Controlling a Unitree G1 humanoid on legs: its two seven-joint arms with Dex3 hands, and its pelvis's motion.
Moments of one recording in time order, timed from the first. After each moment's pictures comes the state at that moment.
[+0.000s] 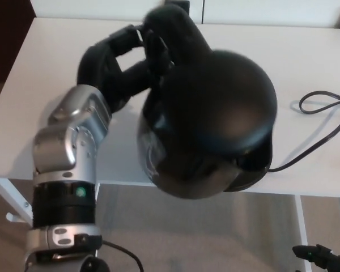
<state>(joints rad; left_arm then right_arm) -0.68 -0.07 0.32 0.27 -0.20 0.57 -0.11 -0.09 -0.28 0.05 1.11 -0.18 -0.38 -0.03</state>
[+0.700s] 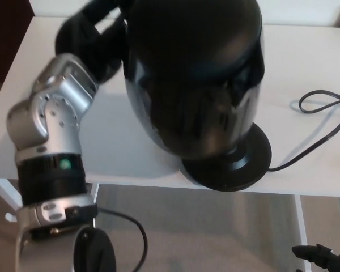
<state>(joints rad) -0.82 -0.04 0.47 0.25 -0.35 0.67 0.04 -0.09 -0.28 0.04 1.11 -0.18 -0.39 -0.02</state>
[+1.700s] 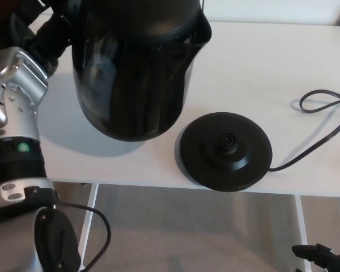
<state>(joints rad) -0.85 0.13 0.50 0.46 -0.32 0.54 0.19 -0.08 -0.28 0.04 1.11 -0.18 -0.39 -0.01</state>
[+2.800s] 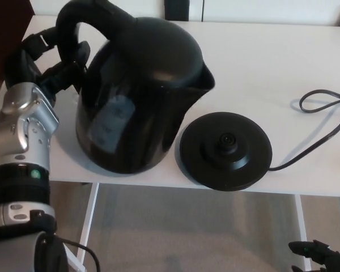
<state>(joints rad) -0.73 0.16 0.36 0.57 -0.24 0.38 0.22 -0.09 -0.28 0.04 1.08 -0.18 -0.39 -0.01</state>
